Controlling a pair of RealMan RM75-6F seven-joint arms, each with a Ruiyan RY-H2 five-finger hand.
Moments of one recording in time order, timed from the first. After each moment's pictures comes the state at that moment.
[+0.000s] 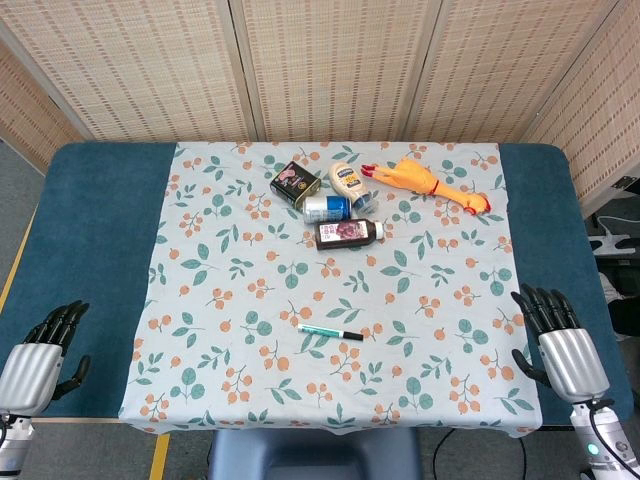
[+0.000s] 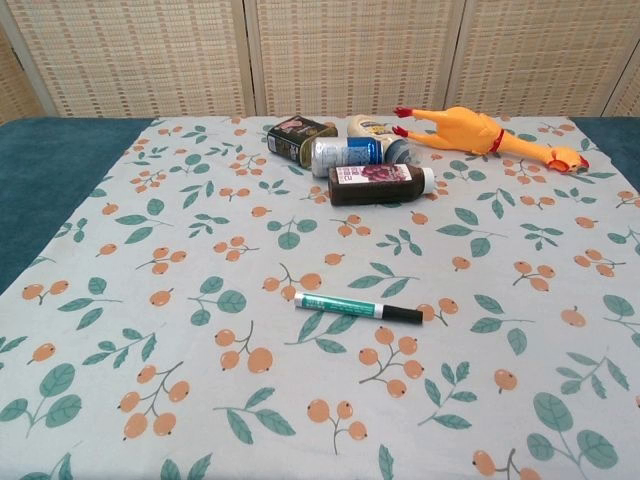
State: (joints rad) left arm -0.10 -1.13 -0.01 -1.62 1.55 1.47 0.08; right arm 0.10 -1.16 0.01 -1.59 -1.60 1.46 -0.07
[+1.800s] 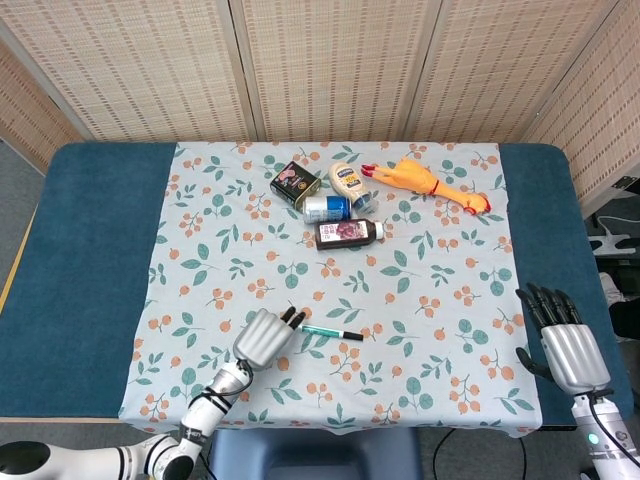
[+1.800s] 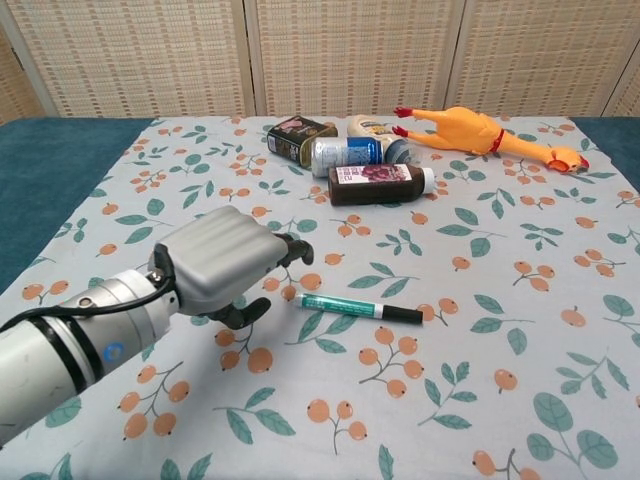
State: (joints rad) left arm -0.64 -1.85 -0.14 -1.41 1.34 1.02 0.91; right arm 0.12 -1.13 0.02 -1.61 -1.50 1.36 -0.07
